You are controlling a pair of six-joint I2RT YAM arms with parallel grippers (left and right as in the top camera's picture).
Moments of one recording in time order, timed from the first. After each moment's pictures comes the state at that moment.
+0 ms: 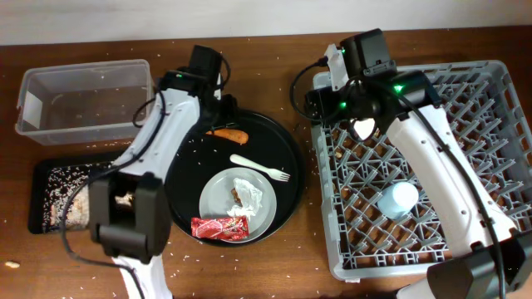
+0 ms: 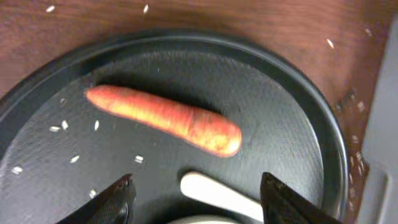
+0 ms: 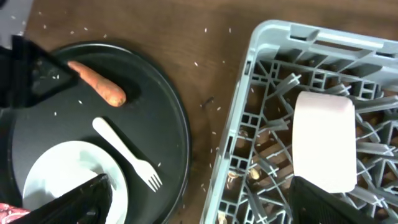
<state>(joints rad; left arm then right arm) -0.26 2.04 1.71 -0.94 0.10 -0.40 0.30 1.68 1.69 -1.02 -0.11 0.08</state>
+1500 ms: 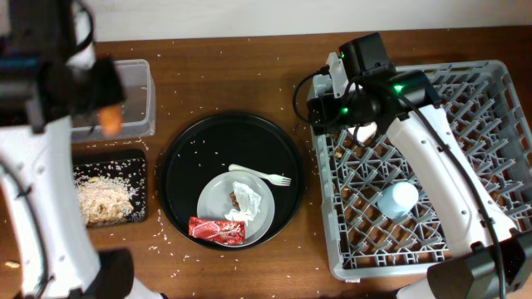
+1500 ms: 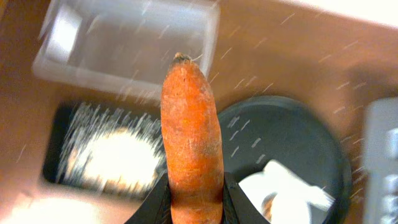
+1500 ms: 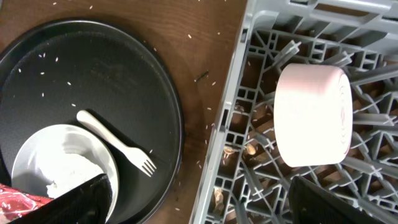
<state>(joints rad) 0.03 1.78 2.46 -1.68 -0.09 -0.21 0.30 1.68 1.69 -1.11 -0.09 0.08</state>
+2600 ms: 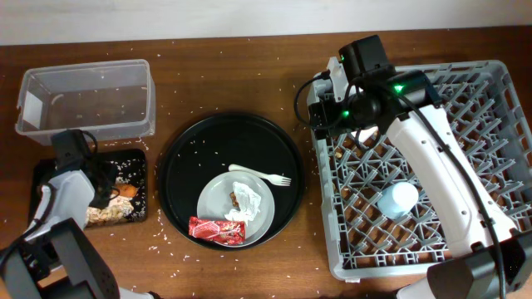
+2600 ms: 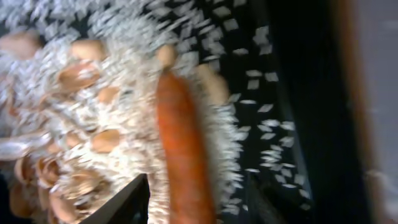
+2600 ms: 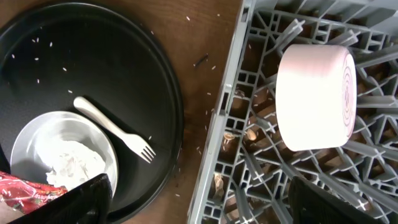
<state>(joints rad) 0.41 1.67 0.96 -0.51 -0.12 -0.90 0.30 1.68 1.69 -1.16 -0.10 0.08</state>
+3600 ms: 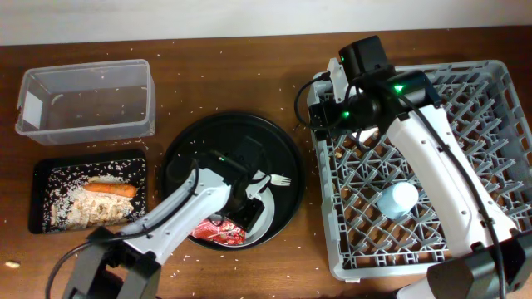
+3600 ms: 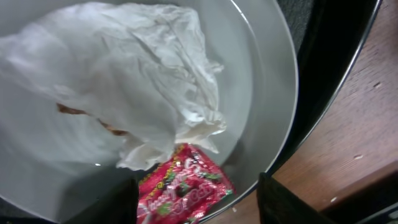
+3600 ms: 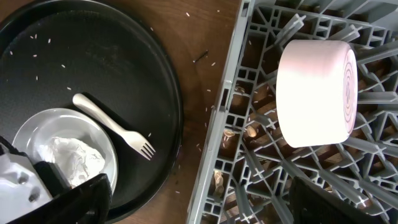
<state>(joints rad) -0.60 1.65 1.08 -1.01 0.11 -0.01 0.30 1.68 1.69 -1.17 -0.10 0.08</state>
